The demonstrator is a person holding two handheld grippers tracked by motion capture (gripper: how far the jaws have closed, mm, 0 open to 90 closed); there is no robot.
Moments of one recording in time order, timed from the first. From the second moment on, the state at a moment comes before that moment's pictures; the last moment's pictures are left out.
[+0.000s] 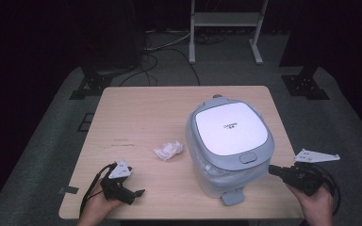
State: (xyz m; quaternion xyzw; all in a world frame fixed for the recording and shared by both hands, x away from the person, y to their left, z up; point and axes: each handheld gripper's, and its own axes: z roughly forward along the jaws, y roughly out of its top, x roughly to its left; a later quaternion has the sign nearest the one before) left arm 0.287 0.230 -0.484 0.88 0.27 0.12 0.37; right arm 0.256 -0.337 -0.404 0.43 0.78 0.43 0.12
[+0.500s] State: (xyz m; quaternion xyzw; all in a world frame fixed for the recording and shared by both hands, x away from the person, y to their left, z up) left arm 0.287 0.230 -0.484 0.88 0.27 0.12 0.37; right arm 0.251 -0.345 -0.370 0.41 0.78 0.46 0.12
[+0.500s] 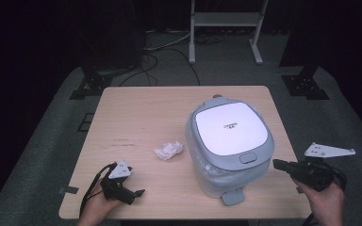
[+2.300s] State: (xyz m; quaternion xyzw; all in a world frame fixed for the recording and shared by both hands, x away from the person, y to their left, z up) left arm 0.286 0.231 -0.484 0.88 0.27 0.12 0.37; right arm 0.238 -0.319 -0.265 0.27 0.76 0.58 0.11
